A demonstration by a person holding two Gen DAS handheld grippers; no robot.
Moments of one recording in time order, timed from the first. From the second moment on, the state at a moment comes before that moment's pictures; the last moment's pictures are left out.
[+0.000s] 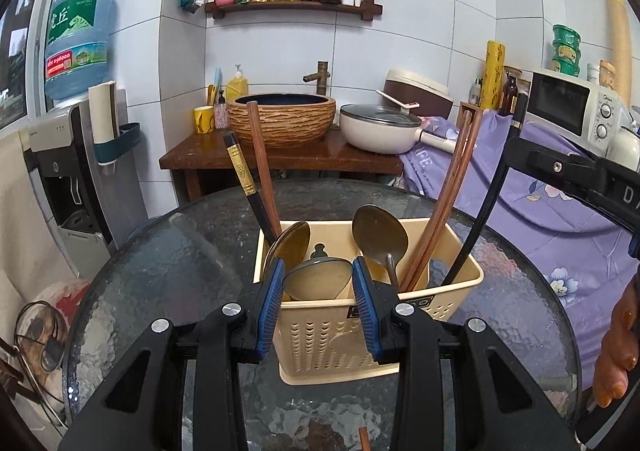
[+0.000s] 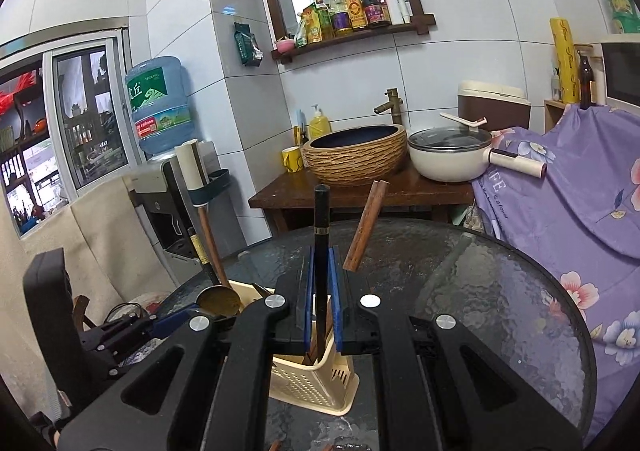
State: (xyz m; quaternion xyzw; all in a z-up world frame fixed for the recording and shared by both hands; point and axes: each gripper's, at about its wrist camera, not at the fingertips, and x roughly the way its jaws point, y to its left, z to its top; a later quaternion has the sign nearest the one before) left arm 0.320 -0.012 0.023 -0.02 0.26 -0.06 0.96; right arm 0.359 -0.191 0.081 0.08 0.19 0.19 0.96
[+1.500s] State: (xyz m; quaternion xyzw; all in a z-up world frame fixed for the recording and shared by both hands) left arm 0.211 0.016 -0.080 -0.02 0.38 -0.01 0.93; right arm 0.293 -0.126 -0.103 -0.06 0.45 0.15 0.88
